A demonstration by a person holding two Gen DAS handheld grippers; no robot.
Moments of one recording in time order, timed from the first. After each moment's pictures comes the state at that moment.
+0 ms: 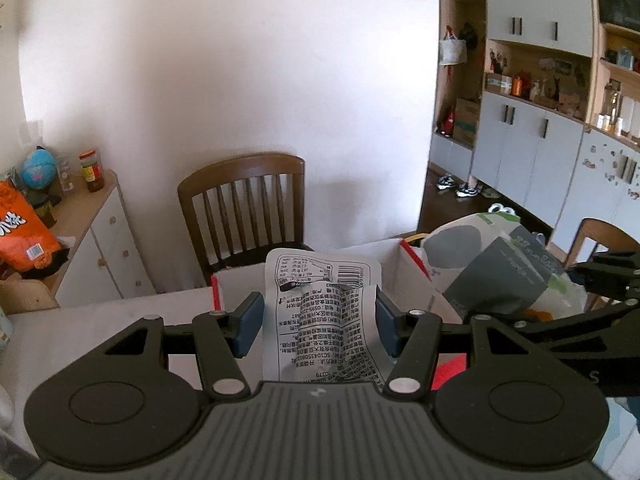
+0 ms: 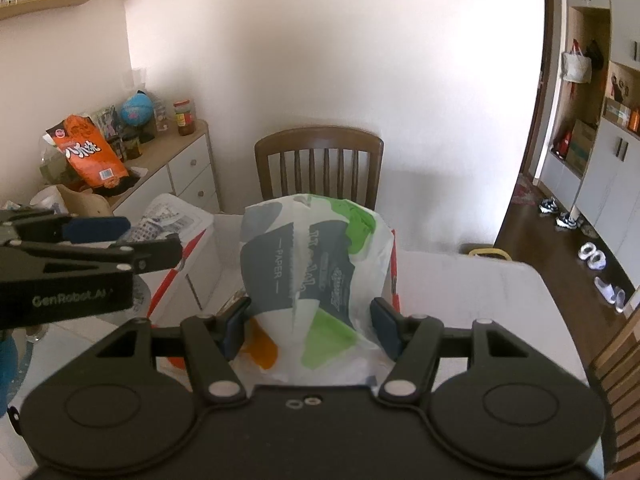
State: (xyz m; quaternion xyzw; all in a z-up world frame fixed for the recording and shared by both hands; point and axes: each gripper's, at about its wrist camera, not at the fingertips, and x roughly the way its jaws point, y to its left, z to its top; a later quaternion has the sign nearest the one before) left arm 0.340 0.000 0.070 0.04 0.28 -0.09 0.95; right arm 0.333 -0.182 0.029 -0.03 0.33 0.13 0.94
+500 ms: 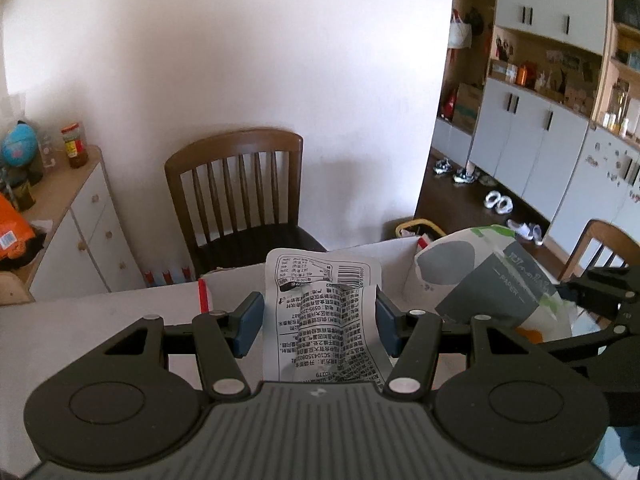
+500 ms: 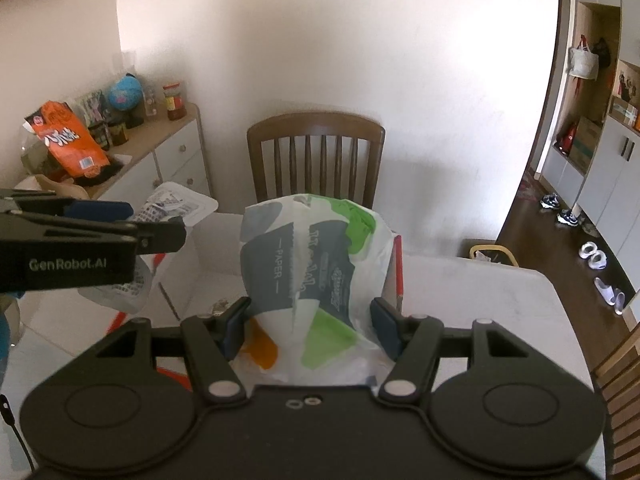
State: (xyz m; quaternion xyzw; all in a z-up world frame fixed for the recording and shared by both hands) left arm 0.409 0.009 0.048 0.02 0.32 -0.10 0.94; right arm 0.387 -0.170 0.007 -0.04 0.35 0.12 0.93
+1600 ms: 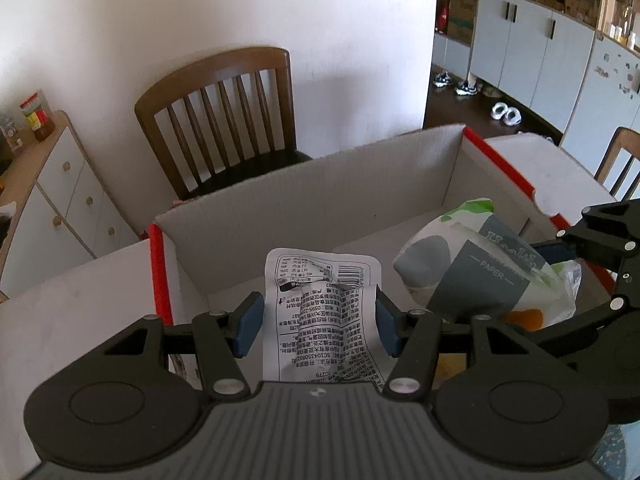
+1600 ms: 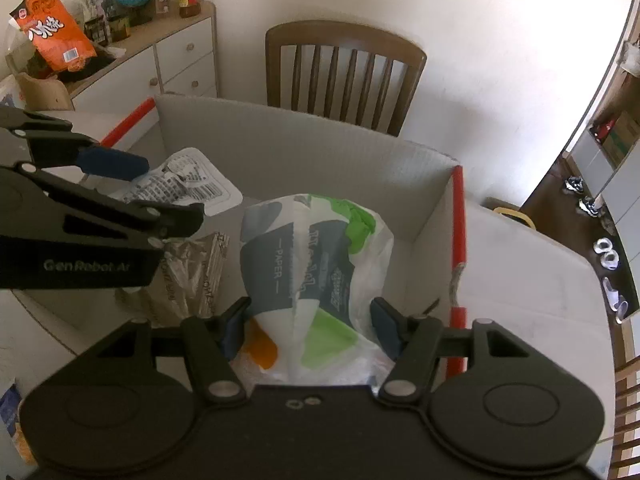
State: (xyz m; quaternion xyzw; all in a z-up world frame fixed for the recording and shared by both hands) left arm 0.483 -0.003 -0.051 0.09 0.42 -0.11 0.89; right arm 0.451 -0.147 -0.081 -0.12 0.45 0.15 0.87
